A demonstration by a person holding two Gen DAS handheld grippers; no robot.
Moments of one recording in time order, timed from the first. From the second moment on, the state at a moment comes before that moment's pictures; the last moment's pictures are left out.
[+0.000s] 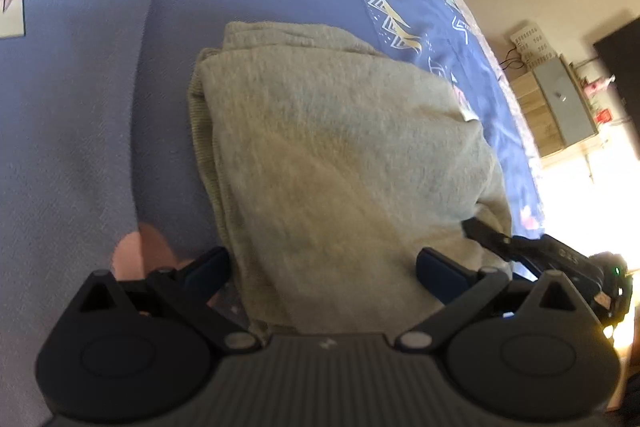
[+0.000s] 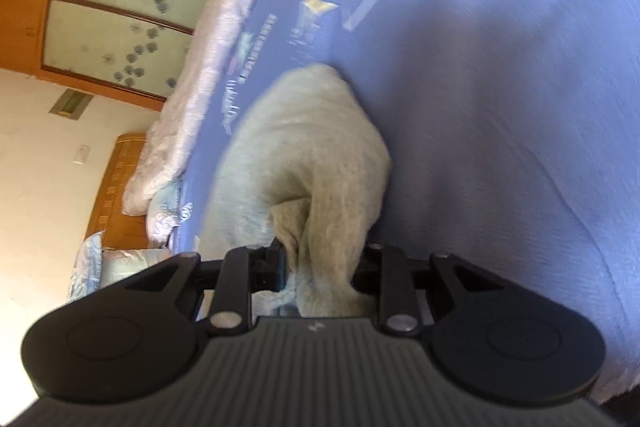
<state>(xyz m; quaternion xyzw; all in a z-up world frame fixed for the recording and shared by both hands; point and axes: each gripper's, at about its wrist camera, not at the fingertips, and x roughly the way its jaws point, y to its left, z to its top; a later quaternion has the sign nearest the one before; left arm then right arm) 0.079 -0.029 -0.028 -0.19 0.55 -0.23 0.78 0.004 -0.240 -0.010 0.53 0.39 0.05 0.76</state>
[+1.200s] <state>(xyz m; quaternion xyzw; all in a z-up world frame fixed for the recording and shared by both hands) 0.071 -0.002 -0.029 -0.19 0.51 -0.24 0.80 0.012 -0.221 0.030 0.38 0.38 0.06 0.84</state>
